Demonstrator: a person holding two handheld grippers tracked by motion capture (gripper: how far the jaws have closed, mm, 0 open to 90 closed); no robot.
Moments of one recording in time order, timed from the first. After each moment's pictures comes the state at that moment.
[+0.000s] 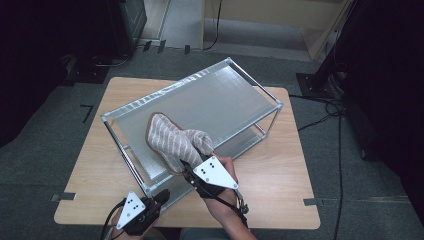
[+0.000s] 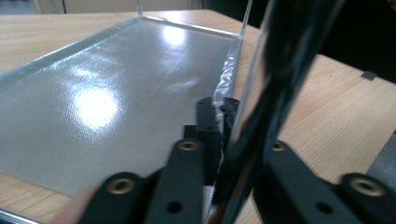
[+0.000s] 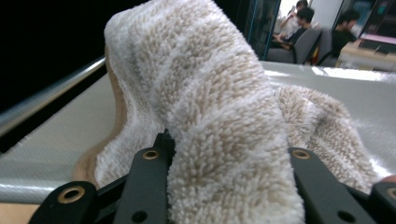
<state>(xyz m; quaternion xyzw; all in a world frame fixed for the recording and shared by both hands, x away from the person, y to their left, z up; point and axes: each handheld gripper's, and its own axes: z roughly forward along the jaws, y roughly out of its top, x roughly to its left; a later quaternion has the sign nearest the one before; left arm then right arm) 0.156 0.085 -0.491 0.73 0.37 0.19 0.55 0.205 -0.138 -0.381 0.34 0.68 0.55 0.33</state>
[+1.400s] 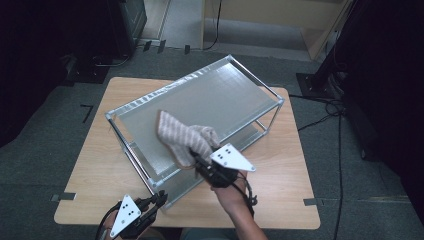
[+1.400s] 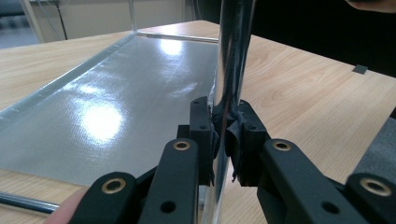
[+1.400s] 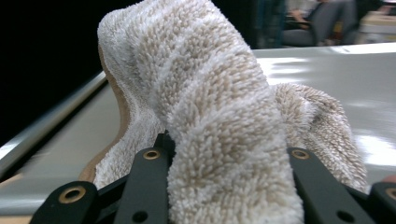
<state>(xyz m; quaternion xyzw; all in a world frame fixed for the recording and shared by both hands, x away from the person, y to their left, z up) 0.149 0.091 -0.480 0.74 0.32 0.21 0.55 0.228 -0.174 -0.373 0.39 0.67 0.57 0.27</state>
